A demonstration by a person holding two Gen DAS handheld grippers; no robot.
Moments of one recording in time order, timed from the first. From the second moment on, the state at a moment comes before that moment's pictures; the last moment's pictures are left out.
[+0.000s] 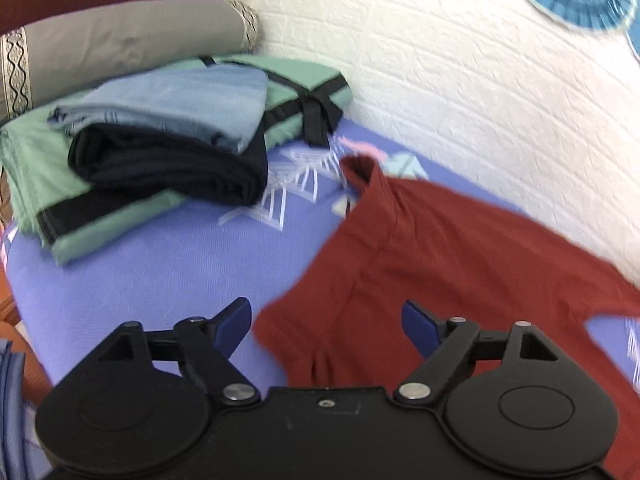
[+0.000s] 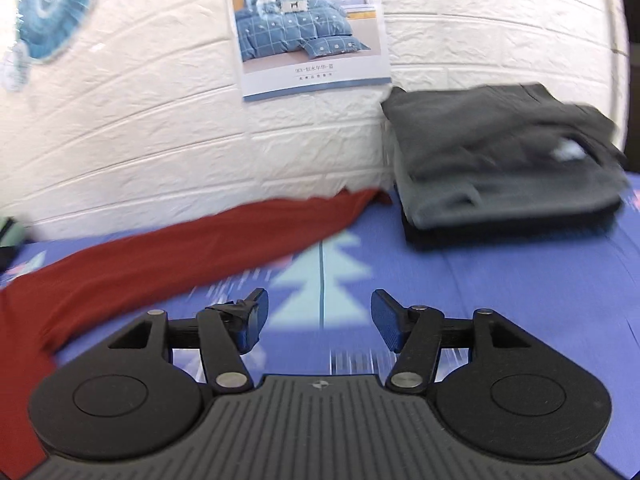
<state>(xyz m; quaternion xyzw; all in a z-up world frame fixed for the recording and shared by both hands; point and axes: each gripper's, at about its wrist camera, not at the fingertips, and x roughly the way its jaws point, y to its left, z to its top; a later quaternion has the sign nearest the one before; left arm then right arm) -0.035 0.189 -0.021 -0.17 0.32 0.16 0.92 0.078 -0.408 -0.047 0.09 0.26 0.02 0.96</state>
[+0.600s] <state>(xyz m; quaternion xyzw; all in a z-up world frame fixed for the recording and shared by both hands) -0.034 0.199 -0.067 -0.25 0.32 0.16 0.90 -0.097 -0.492 -0.100 0.15 0.31 -0.14 0.93</state>
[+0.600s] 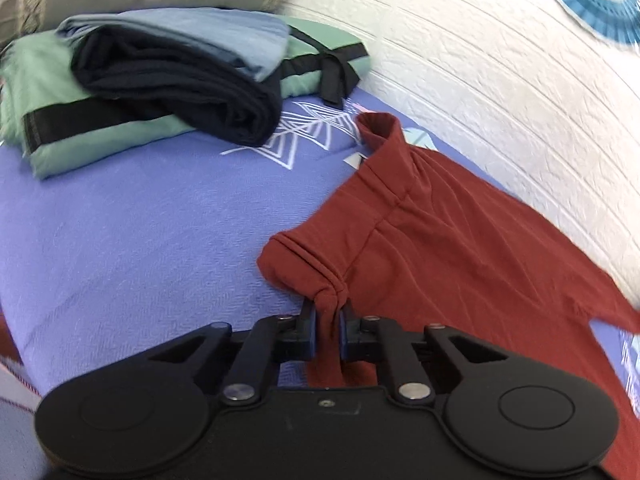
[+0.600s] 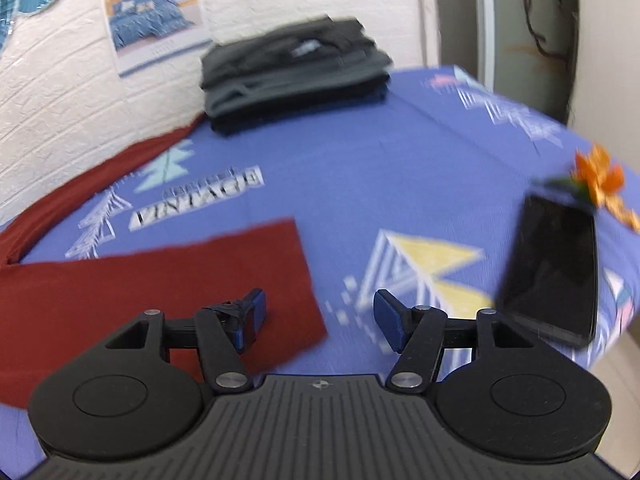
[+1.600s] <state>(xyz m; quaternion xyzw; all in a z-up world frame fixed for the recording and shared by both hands) -0.028 0.186 0.033 -0.16 0.28 0.14 0.94 -0.003 -0.459 -0.009 0.05 0.25 0.02 0.97</state>
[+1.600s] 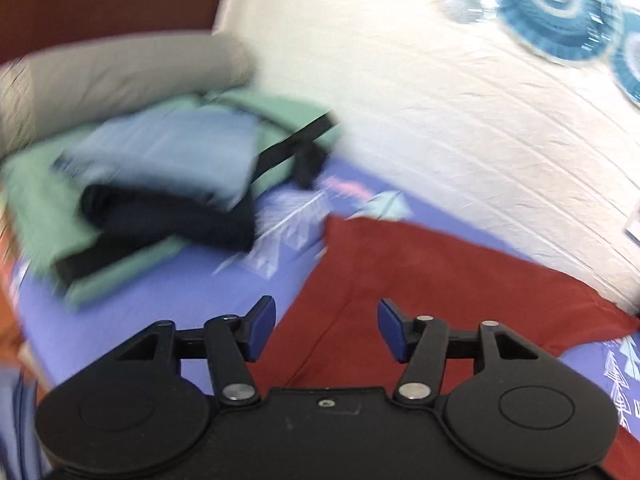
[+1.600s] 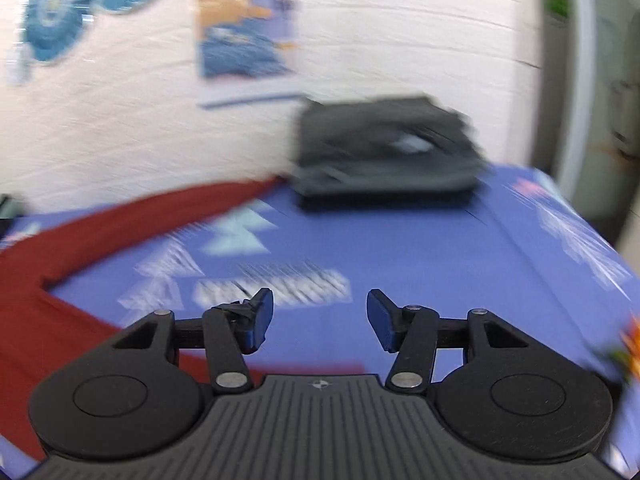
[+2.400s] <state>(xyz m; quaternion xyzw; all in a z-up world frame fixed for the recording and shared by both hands) 0.297 0.090 -0.025 0.08 0.39 -0.13 0.91 0.332 -0.265 -0.037 -0.07 0.28 0.39 0.87</state>
